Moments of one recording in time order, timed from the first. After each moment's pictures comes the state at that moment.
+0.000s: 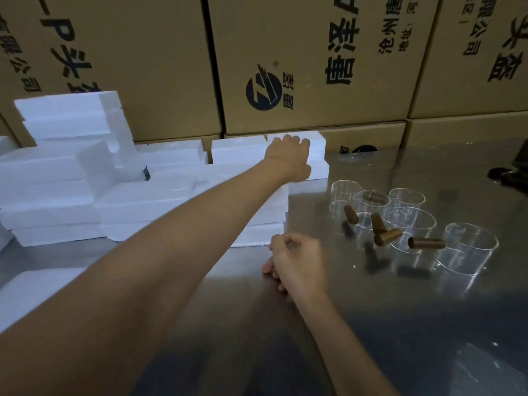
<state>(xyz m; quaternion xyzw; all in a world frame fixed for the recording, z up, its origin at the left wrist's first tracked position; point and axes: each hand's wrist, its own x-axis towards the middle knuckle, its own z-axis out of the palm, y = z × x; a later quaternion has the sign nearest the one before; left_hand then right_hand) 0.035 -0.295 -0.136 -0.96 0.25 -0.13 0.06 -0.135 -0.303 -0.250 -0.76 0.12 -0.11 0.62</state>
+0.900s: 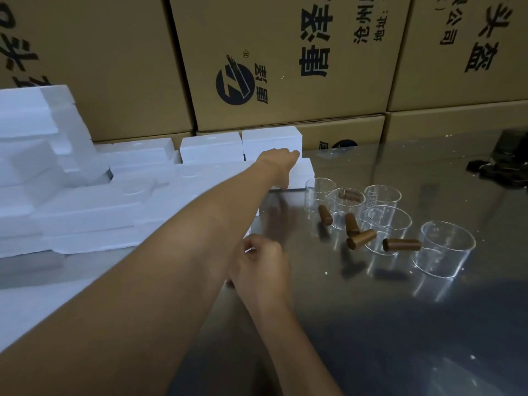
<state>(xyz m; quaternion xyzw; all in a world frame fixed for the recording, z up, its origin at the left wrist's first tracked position) 0.096 -0.342 -0.177 -0.95 0.29 -0.07 0.09 -0.125 -0.306 -0.254 -0.79 0.10 -0.14 0.60</state>
